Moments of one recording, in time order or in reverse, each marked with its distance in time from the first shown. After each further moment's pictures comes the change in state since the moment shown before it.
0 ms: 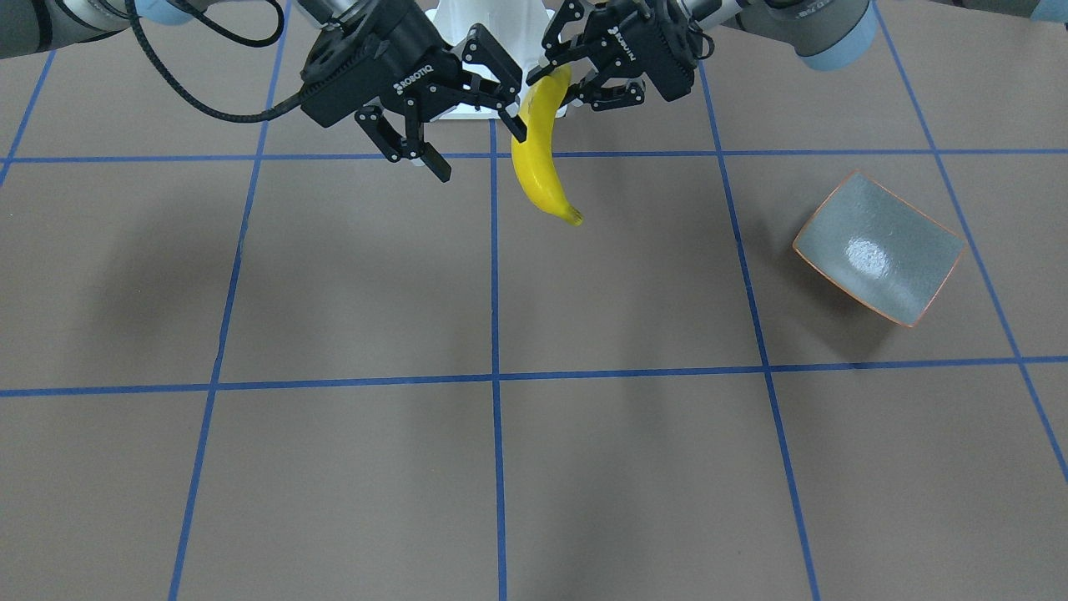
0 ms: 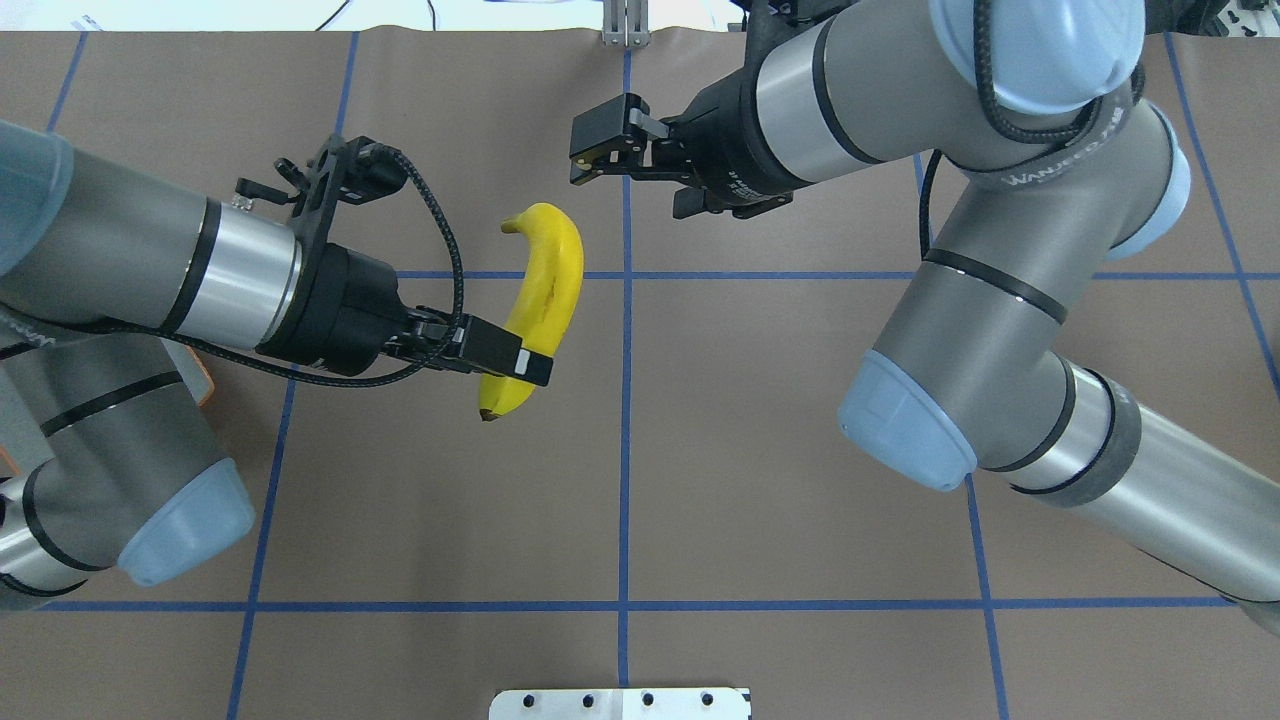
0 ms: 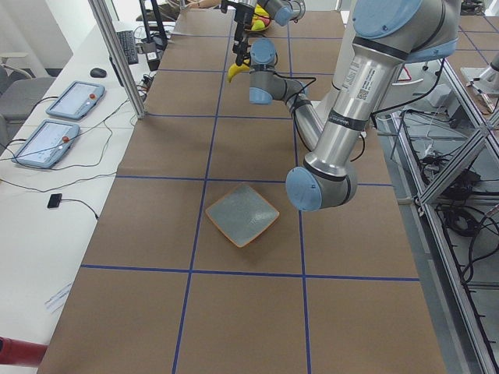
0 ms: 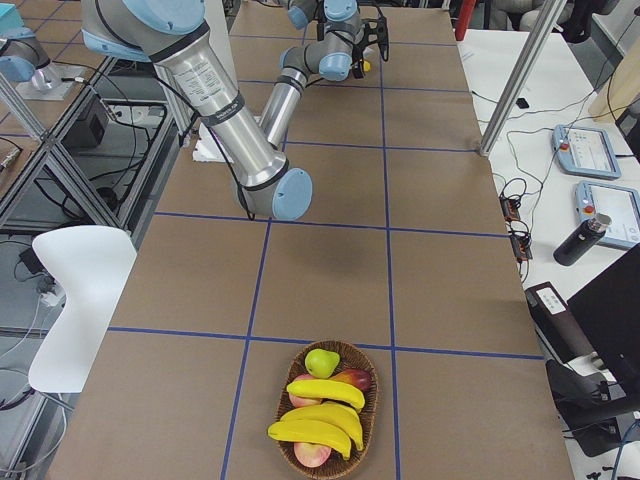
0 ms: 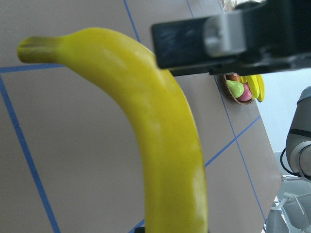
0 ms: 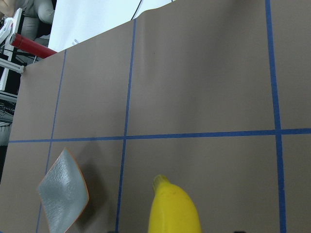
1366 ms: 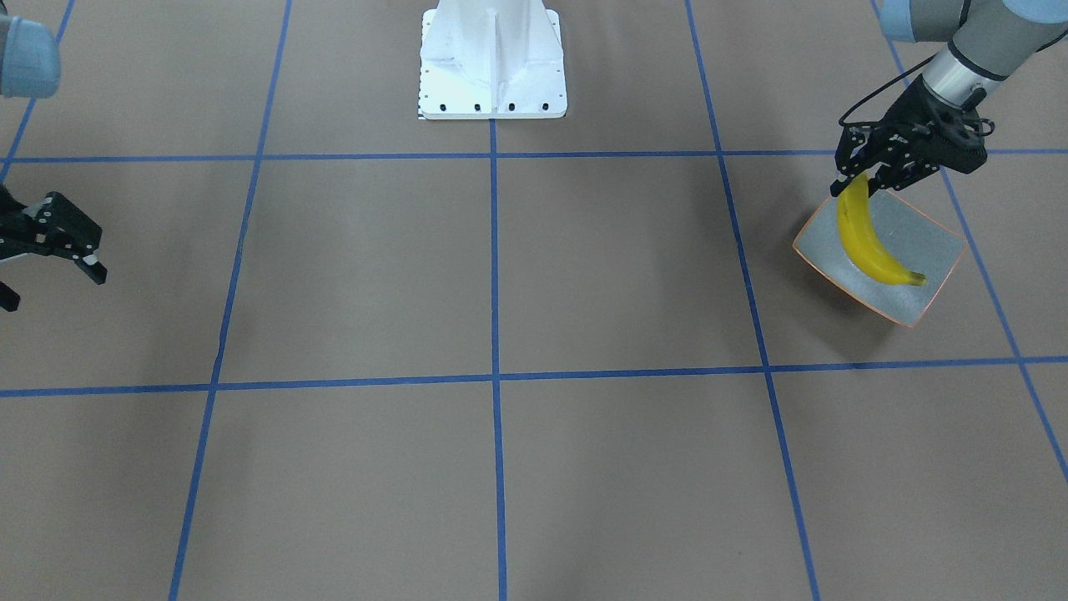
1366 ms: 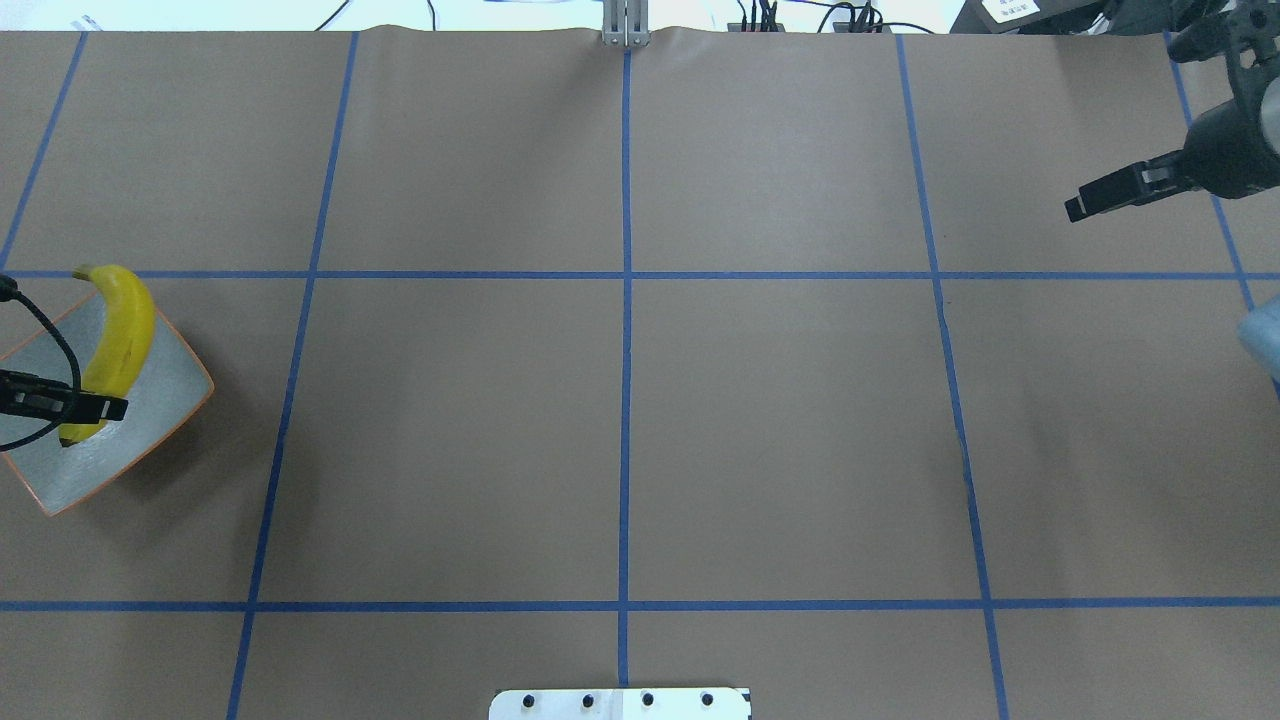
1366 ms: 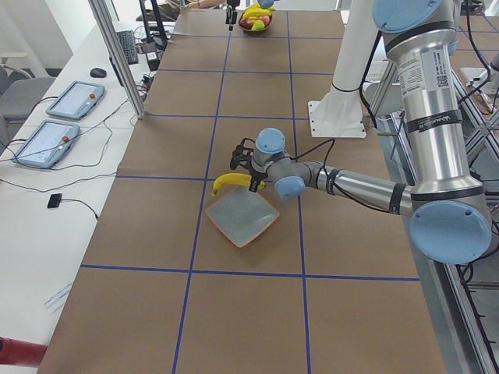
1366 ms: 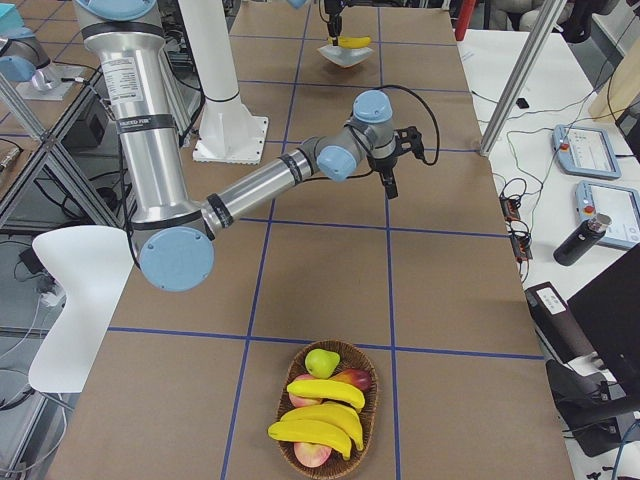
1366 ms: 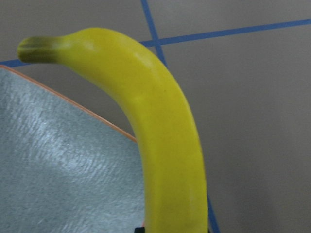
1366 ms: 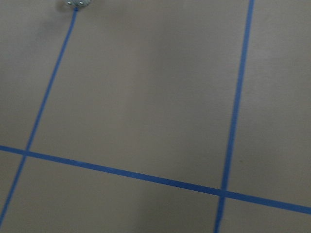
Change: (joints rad) left arm -0.206 0.655 0.061 -0.005 0.119 0.522; right arm 0.432 -0.589 -0.044 -0.010 0.206 -0.928
